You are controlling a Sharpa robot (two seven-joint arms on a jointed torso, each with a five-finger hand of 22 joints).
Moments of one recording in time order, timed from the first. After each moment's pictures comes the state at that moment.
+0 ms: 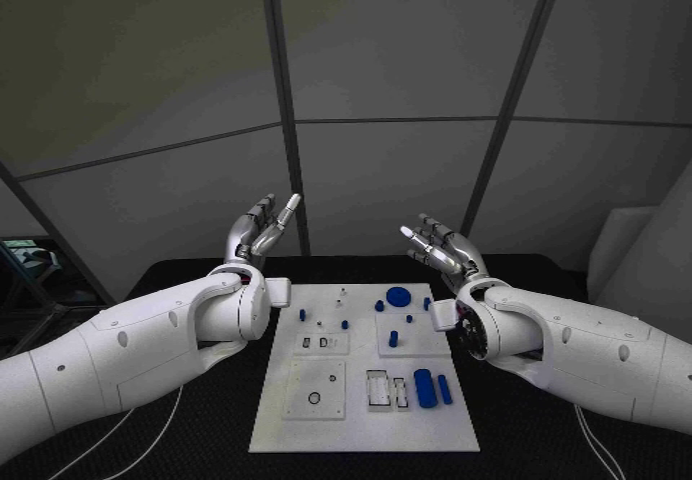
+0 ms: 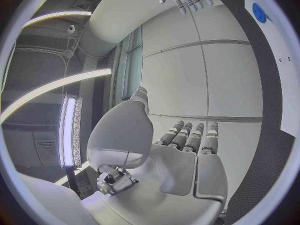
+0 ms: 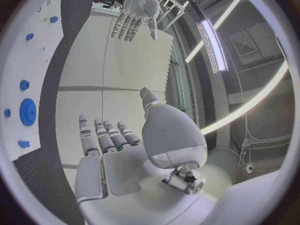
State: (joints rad) left arm 1.10 -0.69 0.08 1.37 -0.02 -0.66 0.52; left_hand 1.16 -0.03 -0.05 0.28 0.14 0.16 0.14 0.02 0.02 0.12 0.12 0.01 0.02 0.14 0.18 0.02 0.02 0.20 0.11 0.27 0.02 0.02; right arm 1.07 -0.70 0.06 1.41 -0.16 -0.52 0.40; right_hand 1.17 0.12 -0.04 0.06 0.30 0.15 0.13 0.02 0.02 0.22 0.21 0.02 0.03 0.26 0.20 0.02 0.03 0.05 0.34 0.28 0.04 0.04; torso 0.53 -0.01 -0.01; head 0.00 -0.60
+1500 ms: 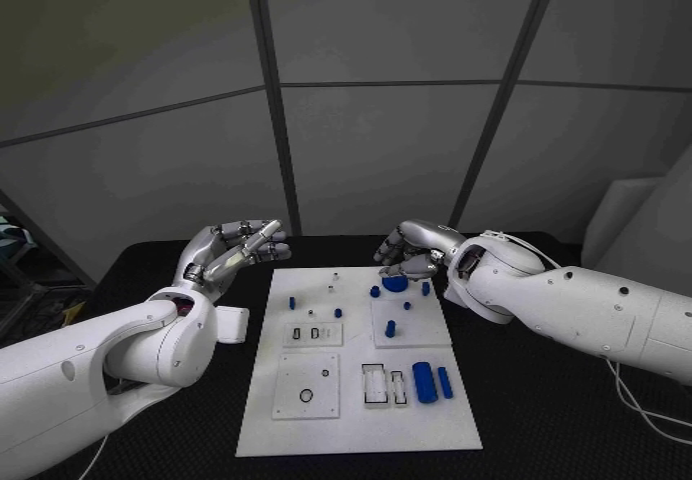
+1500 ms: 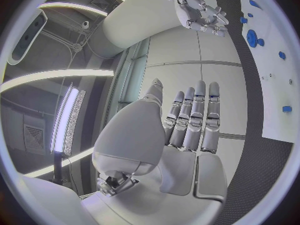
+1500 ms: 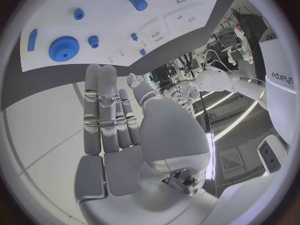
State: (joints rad) left arm 1.10 -0.94 0.08 1.68 -0.06 -0.49 0.52; left_hand 1.43 0.01 -0.06 0.16 0.14 0.90 0.21 0.15 0.07 1.00 0.16 0.19 0.07 1.06 0.12 0.22 0.15 0.18 0.88 0.23 0.32 0.13; right arm 1.19 -0.73 0.07 1.37 -1.43 -0.28 0.01; right_hand 1.32 -0.01 0.16 -0.15 0.25 1.02 0.16 0.07 0.07 1.17 0.09 0.07 0.07 1.46 0.00 0.70 0.48 0.17 1.23 0.08 0.69 0.34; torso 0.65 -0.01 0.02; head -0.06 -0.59
